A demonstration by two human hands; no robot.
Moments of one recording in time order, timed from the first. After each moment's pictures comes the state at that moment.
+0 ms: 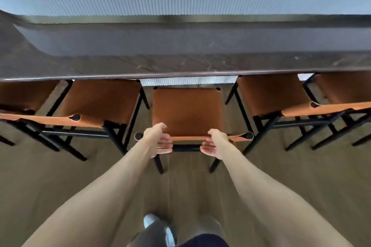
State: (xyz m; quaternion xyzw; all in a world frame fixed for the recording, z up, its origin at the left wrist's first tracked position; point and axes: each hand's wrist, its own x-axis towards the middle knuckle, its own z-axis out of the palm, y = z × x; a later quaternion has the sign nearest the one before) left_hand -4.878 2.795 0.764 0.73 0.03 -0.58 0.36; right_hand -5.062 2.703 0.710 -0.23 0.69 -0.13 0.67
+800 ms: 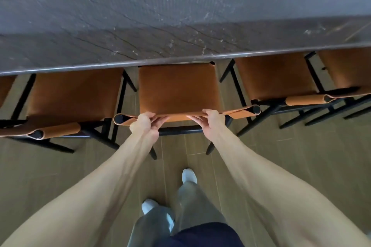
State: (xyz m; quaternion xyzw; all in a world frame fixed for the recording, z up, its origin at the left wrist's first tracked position) left_hand -4.847 2.681 0.719 0.58 0.27 -0.47 0.61; right_hand -5.013 2.605 0.684 -0.04 0.61 -0.35 0.71
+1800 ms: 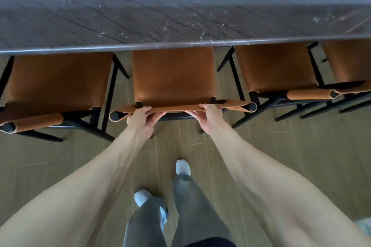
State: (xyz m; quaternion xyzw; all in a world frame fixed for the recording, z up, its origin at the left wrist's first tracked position) left_hand -4.848 2.674 0.674 0.56 0.28 -0.51 0.59; right_hand -5.015 2.588 0.652 -0.02 0.61 -0.34 0.71
